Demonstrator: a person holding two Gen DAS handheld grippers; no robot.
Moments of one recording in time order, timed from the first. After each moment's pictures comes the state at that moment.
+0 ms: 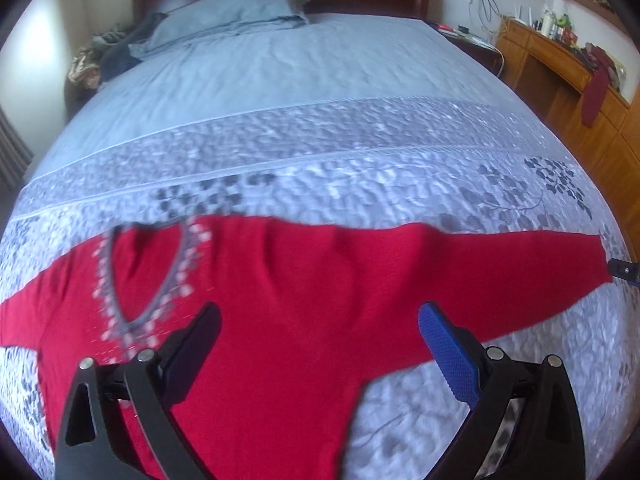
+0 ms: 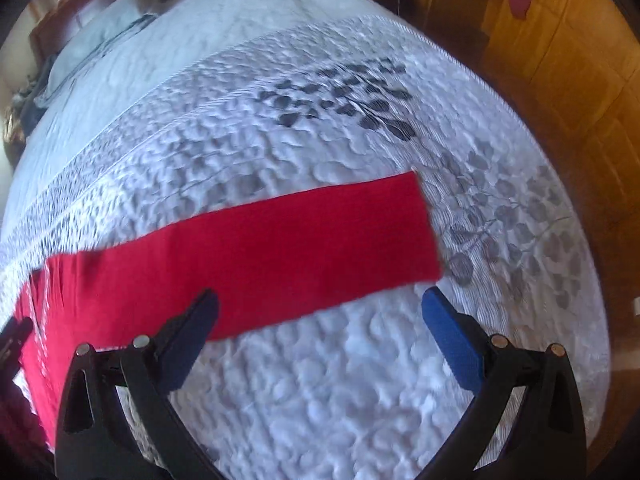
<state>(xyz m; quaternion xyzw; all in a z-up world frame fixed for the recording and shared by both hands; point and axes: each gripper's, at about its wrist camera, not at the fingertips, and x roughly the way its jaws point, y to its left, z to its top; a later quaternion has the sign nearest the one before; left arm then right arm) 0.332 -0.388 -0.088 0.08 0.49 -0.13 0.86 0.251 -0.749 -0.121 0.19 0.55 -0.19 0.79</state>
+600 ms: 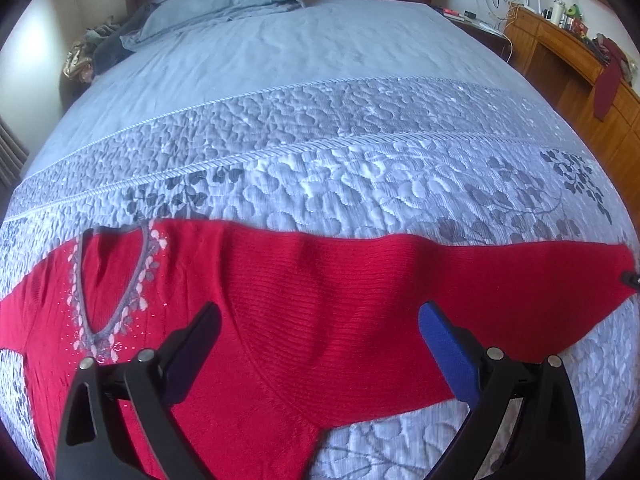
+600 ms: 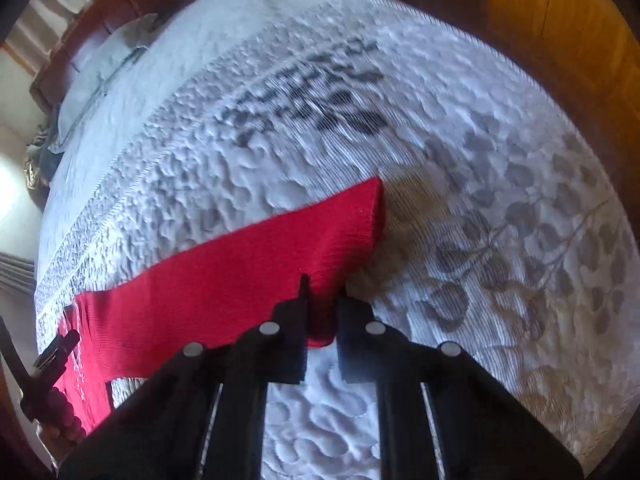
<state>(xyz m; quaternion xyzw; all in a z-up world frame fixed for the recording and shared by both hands) 0.356 -0.417 -0.119 0.09 0.51 -0.11 0.85 0.239 -0.803 -0.132 0.27 0.51 -0.15 0.80</state>
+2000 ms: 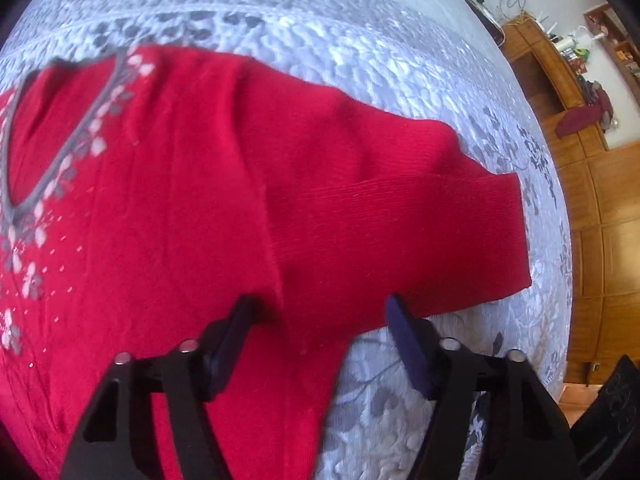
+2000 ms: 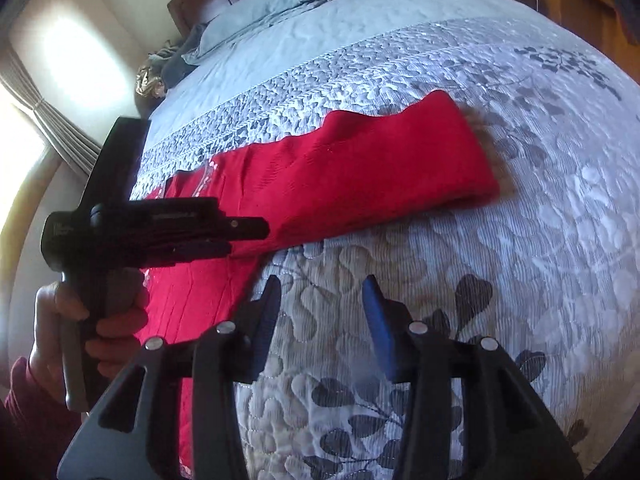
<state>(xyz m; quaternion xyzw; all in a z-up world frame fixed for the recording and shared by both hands) 0.345 -0.344 -0.169 -0.07 0.65 -0.21 0.72 0.197 -0.512 -0.131 0.20 0.48 0.04 0.86</state>
